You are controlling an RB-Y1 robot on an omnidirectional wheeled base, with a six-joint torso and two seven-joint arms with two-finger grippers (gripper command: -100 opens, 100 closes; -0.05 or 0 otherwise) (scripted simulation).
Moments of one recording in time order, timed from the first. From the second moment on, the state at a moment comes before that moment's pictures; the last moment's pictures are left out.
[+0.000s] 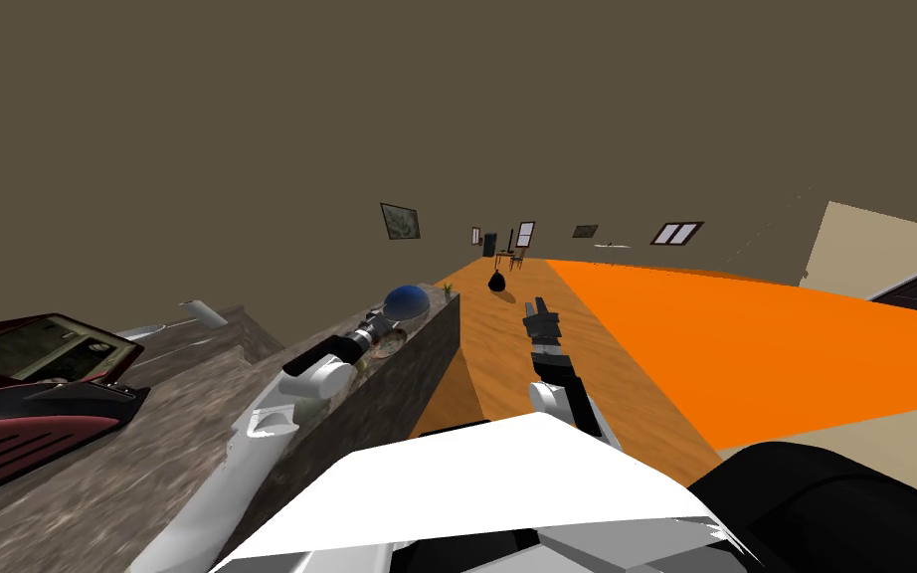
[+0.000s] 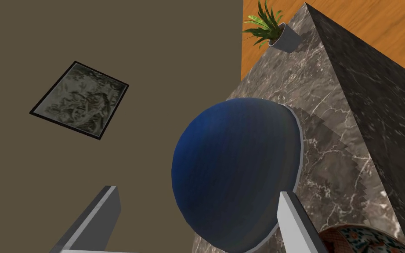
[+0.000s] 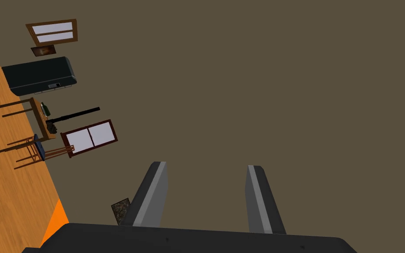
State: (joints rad) left arm 0.06 0.57 0.04 -2.08 0.60 0.53 0.50; right arm 0.48 0.01 -0.06 -2.27 -0.07 -0.37 -0.08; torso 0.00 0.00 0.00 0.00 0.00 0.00
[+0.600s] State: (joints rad) left arm 0.02 0.68 0.04 -2.05 0.74 0.70 0.59; right arm 0.48 0.01 -0.06 -2.27 -0.07 -0.37 -0.08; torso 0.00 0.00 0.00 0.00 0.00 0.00
